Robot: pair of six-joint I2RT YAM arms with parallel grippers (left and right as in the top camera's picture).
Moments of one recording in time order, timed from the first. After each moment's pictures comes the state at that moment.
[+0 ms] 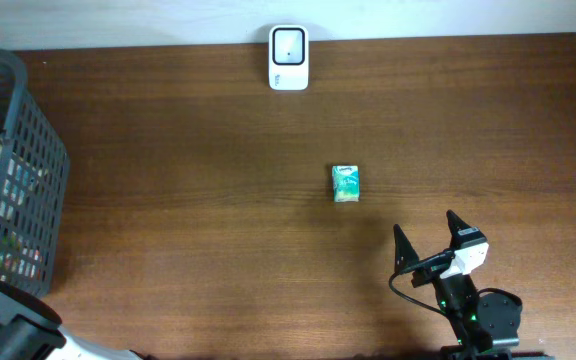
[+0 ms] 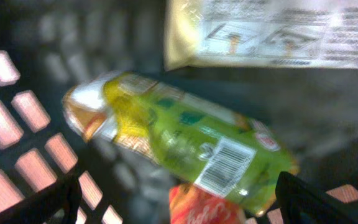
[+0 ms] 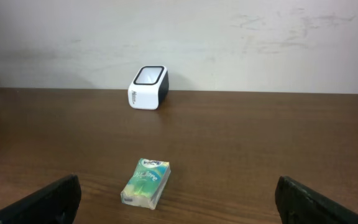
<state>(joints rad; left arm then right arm) 0.90 1.90 1.55 -1.05 -0.09 -0.16 0.03 0.01 0.01 -0.05 -0.23 0.08</state>
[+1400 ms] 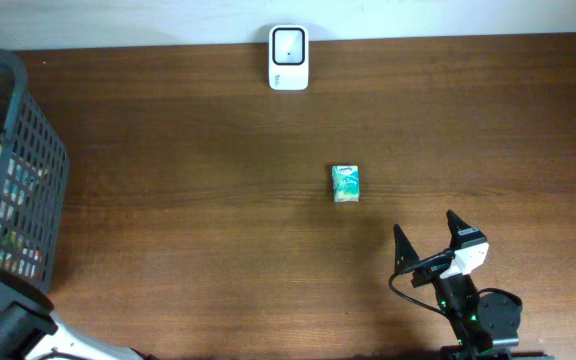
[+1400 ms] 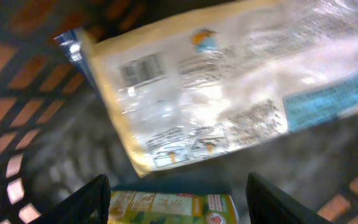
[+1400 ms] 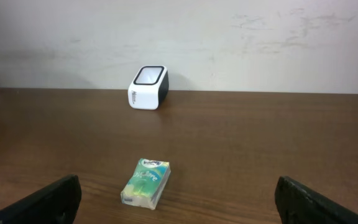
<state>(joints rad) 0.86 2.00 1.77 -0.97 -0.04 0.10 0.03 0.01 0.01 -0.05 -0.23 0.08</state>
